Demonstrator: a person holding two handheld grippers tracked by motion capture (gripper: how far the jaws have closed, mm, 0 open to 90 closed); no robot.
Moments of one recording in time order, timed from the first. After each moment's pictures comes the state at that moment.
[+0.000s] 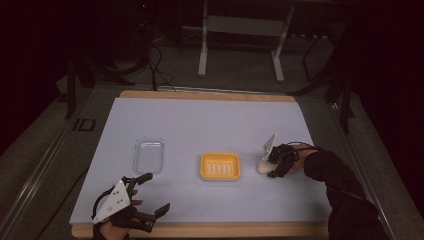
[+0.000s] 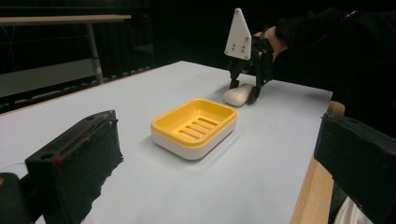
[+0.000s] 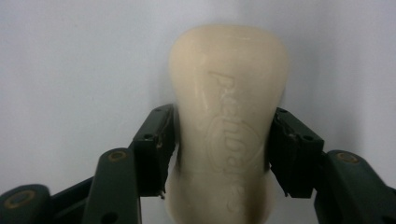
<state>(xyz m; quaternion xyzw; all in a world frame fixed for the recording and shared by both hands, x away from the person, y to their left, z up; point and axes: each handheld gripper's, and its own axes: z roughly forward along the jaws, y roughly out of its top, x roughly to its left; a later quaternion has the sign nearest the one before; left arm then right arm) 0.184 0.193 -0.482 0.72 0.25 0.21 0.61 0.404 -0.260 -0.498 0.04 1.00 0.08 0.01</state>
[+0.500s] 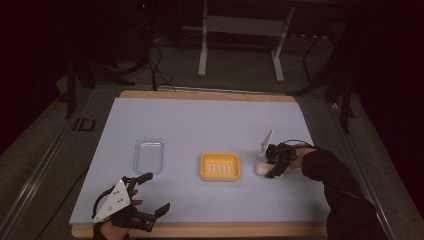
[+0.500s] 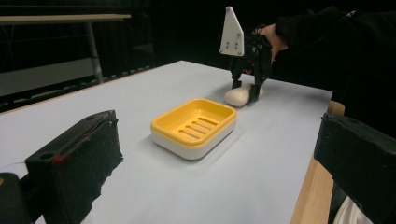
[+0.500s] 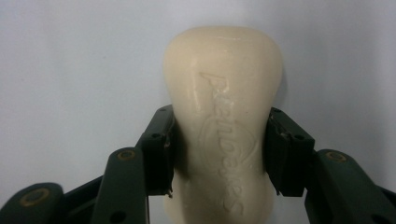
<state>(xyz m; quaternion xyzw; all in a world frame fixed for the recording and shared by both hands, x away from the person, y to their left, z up) 0.185 0.193 -0.482 0.72 0.25 0.21 0.61 0.405 -0.249 -0.492 0.08 0.99 0.08 -0.03</state>
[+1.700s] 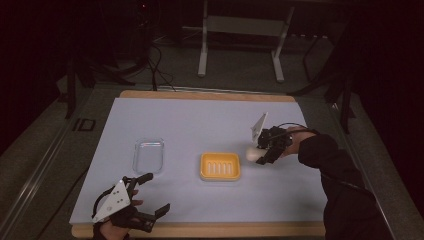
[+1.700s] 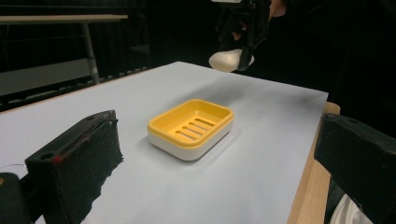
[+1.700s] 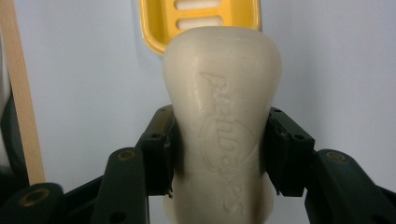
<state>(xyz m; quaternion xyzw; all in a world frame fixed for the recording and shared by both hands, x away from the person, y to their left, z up) 0.185 0.193 -0.482 0.72 0.25 0.20 0.61 0.398 -0.204 -0.409 0.03 0.99 0.11 0.02</state>
